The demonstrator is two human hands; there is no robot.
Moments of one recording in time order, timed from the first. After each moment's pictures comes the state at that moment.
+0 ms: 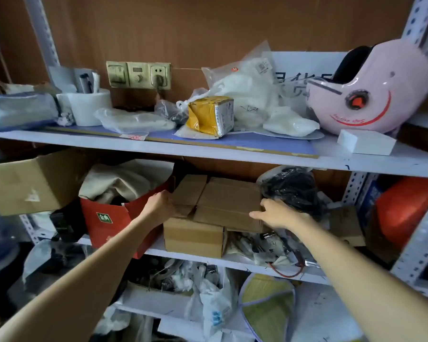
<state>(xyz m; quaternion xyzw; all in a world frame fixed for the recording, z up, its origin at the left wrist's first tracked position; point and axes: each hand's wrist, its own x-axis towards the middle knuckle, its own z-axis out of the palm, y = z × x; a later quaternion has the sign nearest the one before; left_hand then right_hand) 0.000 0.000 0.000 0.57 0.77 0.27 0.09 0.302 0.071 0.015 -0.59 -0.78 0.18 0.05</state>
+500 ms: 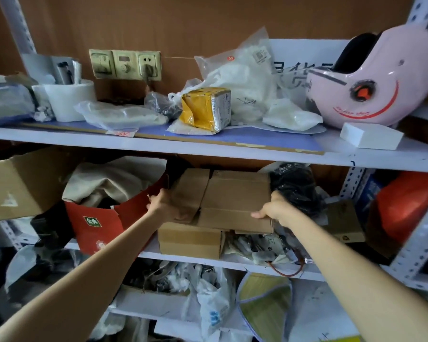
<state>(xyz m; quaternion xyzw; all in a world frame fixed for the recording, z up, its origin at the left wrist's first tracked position) 0.016 0.028 -0.003 0.47 0.80 0.29 0.23 0.293 0.091 0.006 -0.66 -0.59 0.39 0.25</state>
